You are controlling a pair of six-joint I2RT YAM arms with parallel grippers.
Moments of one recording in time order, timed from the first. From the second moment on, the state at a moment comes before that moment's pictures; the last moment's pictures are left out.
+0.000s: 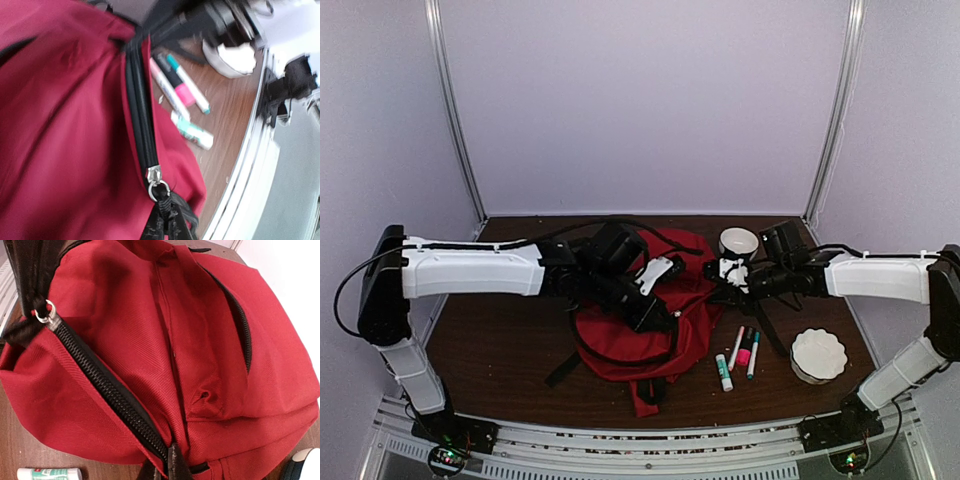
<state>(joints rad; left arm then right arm) -1.06 1.76 1.34 -0.41 0.30 -0.26 0.51 1.45 0.82 -0.12 -0.55 -0.78</state>
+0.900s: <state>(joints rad) -1.16 1.57 1.48 -0.98 -0.18 -0.14 0.44 1.43 0.85 -0.17 -0.65 -0.91</state>
